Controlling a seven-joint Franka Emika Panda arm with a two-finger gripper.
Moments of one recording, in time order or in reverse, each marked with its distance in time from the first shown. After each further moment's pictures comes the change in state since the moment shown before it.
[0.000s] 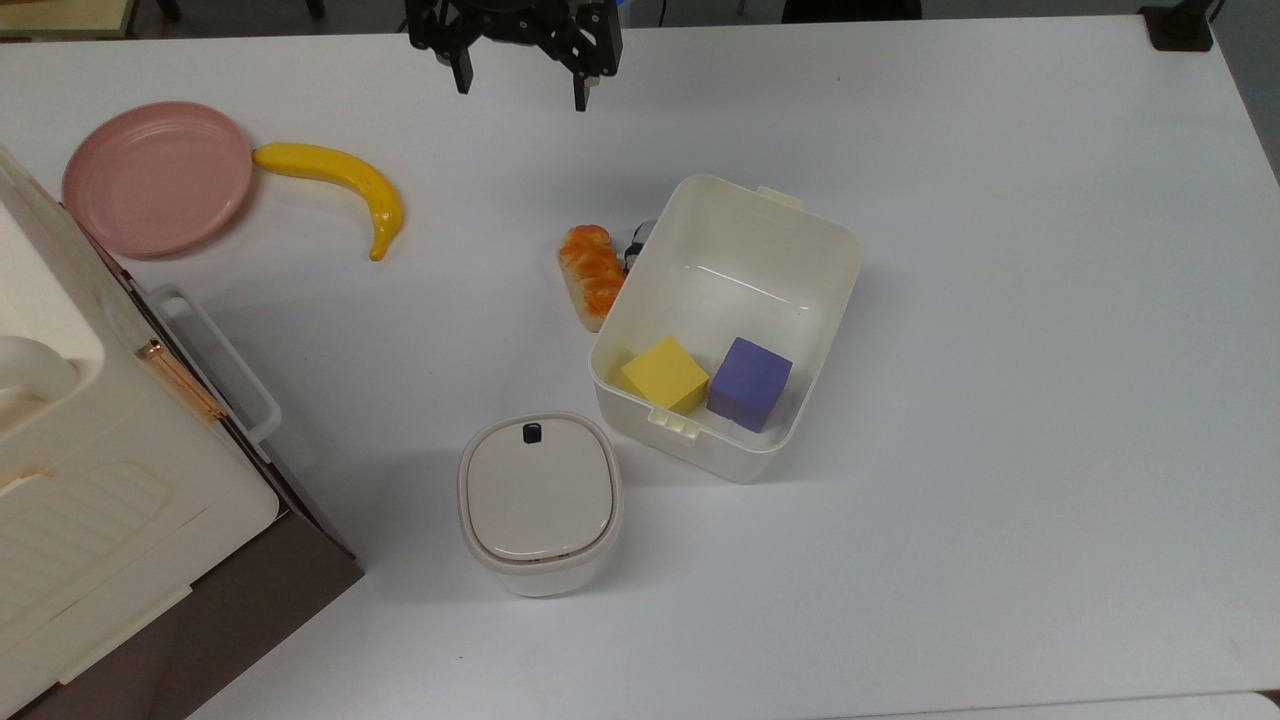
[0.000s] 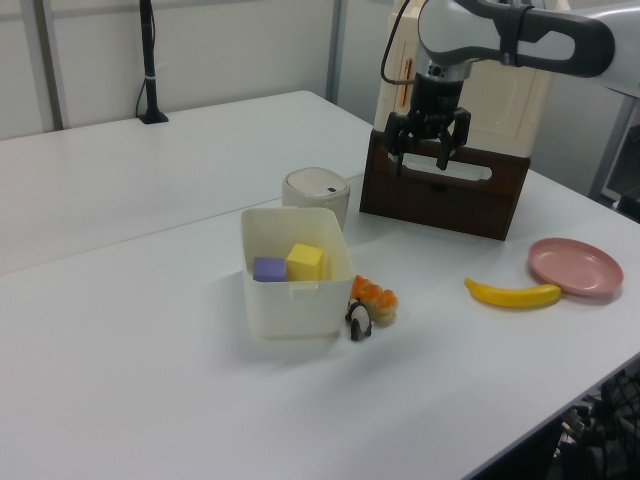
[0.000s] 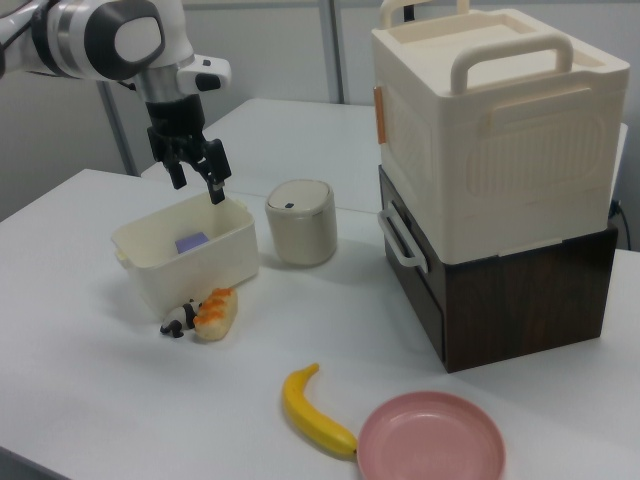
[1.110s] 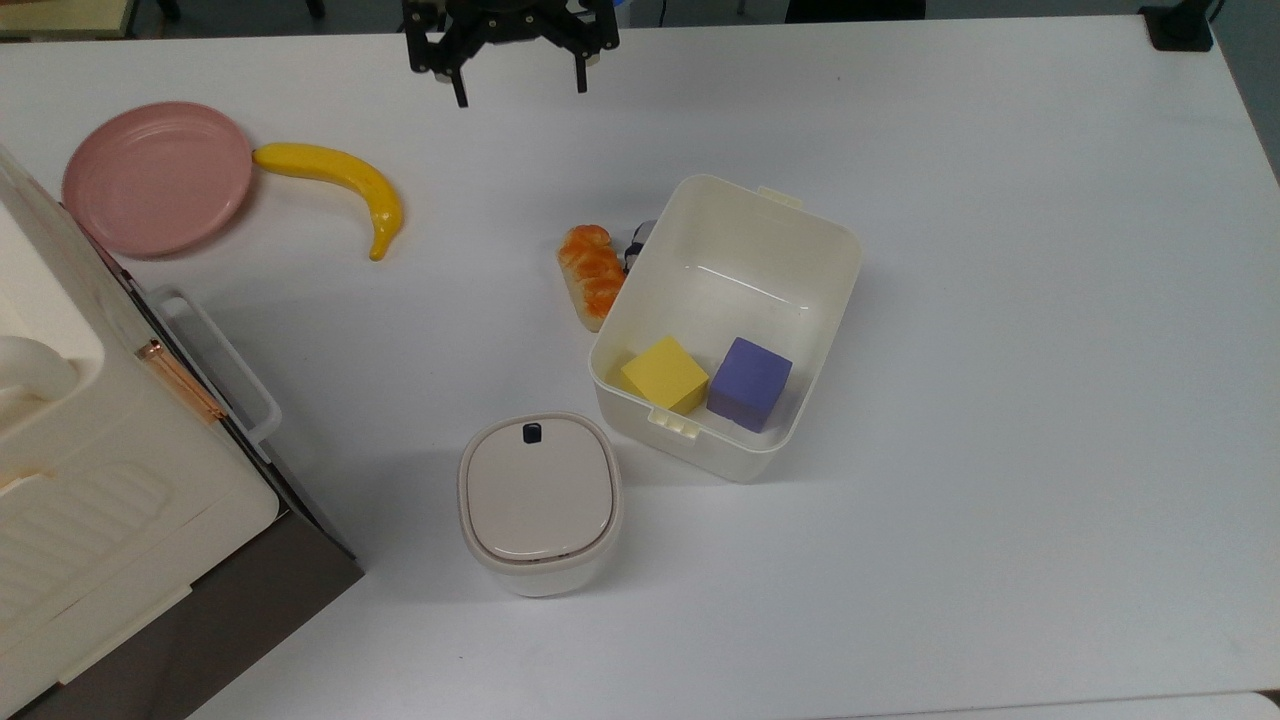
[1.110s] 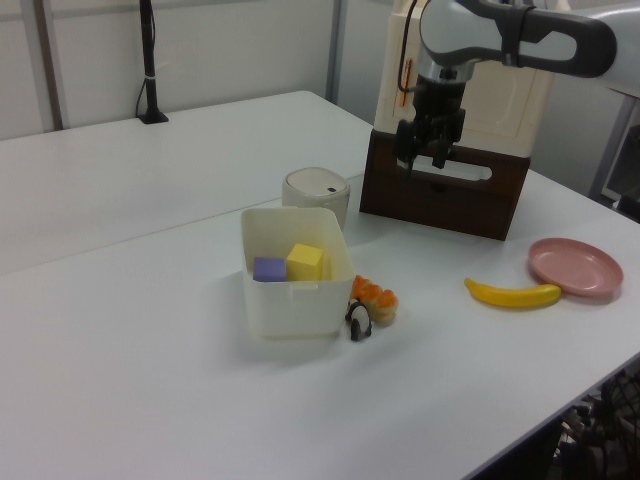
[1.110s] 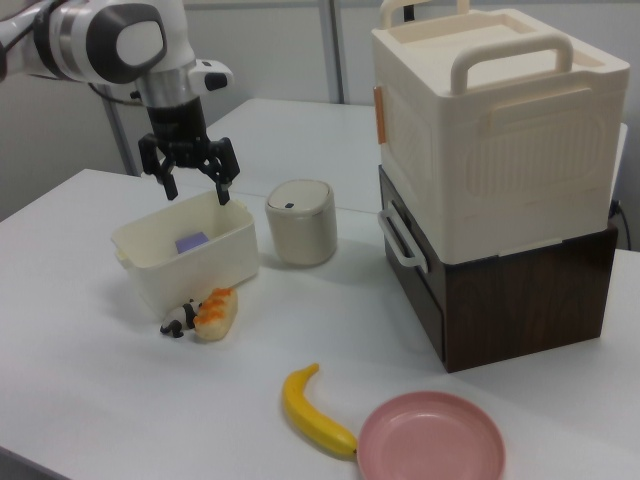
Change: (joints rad) arm -0.002 -0.002 -0.002 -0.017 0.000 -0.010 -0.392
